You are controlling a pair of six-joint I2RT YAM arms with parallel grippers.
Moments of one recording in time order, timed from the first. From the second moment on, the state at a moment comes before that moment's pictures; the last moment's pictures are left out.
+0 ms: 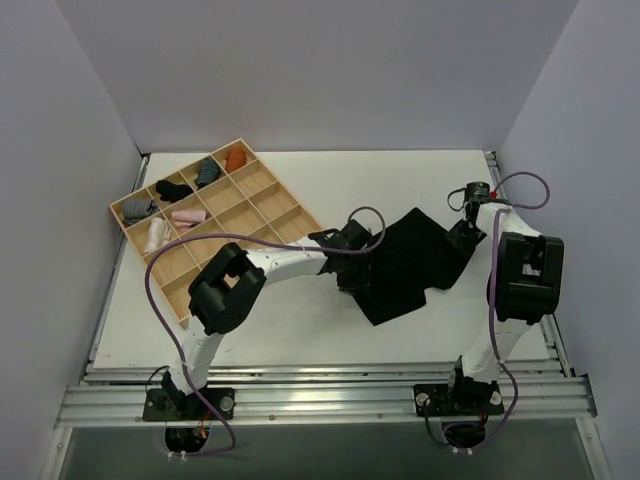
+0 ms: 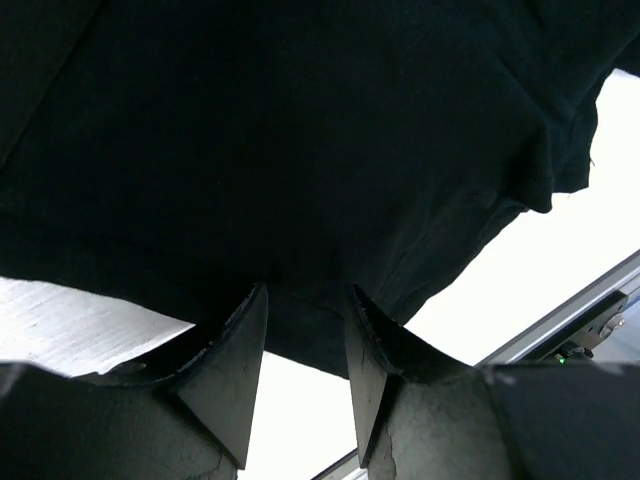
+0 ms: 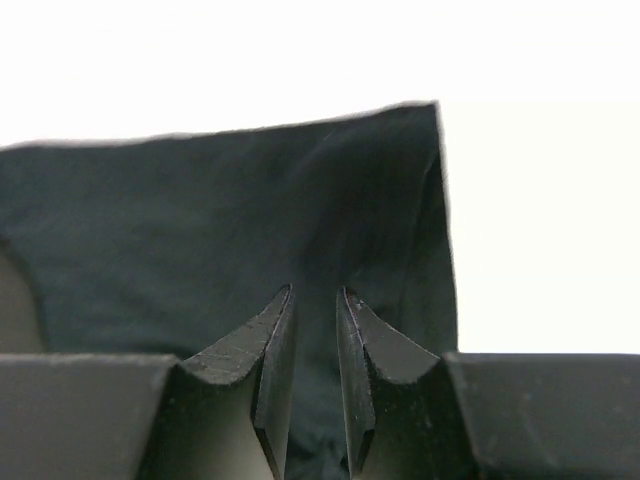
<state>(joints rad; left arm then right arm) -0.90 2.14 1.55 -0.45 0.20 -0.78 -0.14 1.85 1.22 -0.62 0.13 0.72</state>
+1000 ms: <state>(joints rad) -0.93 1.88 1.31 -0.65 0.06 -0.78 -0.15 1.86 1.21 -0.60 0.16 0.55</state>
